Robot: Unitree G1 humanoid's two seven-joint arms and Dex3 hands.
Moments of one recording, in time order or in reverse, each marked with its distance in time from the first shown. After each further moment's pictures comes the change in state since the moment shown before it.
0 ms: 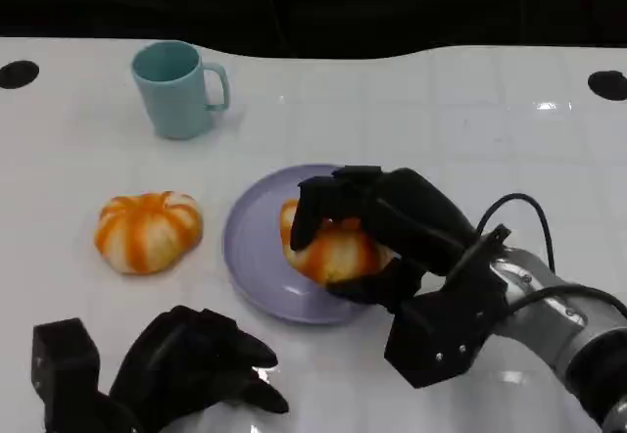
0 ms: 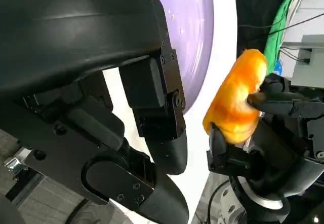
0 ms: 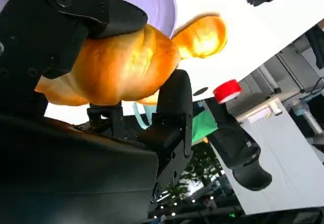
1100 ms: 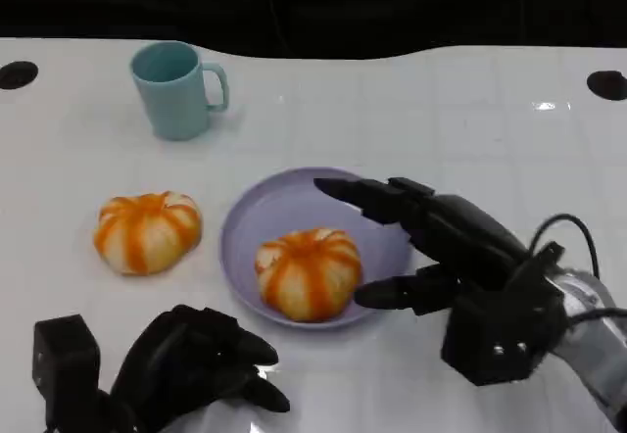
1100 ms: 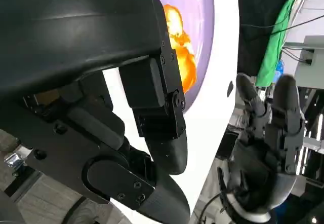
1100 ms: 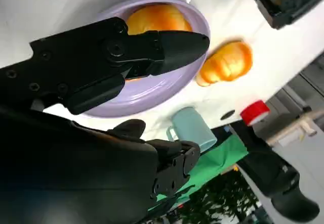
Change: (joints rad) left arm 0.004 -0.003 0.002 -0.025 -0.001 0.041 0.005; right arm 0.192 -0.098 -0.099 -0.252 0.207 0.133 0.310
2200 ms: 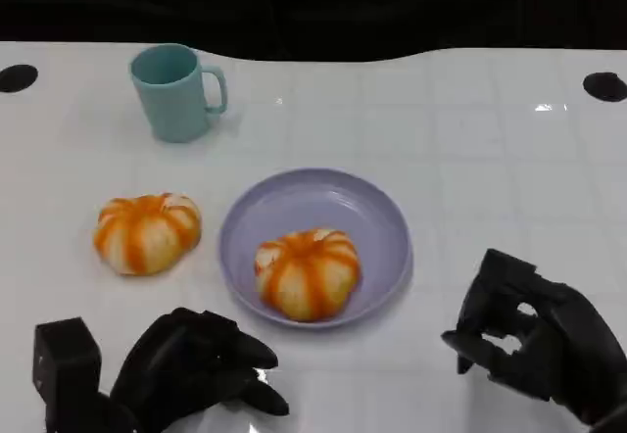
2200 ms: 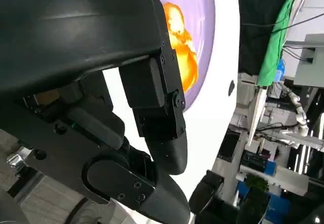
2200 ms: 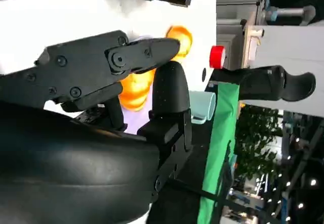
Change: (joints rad) left arm 0.000 0.000 0.001 0.014 0.009 -0.015 0.000; right arm 0.574 0.065 -0.235 -0.496 0.628 0.273 0.237
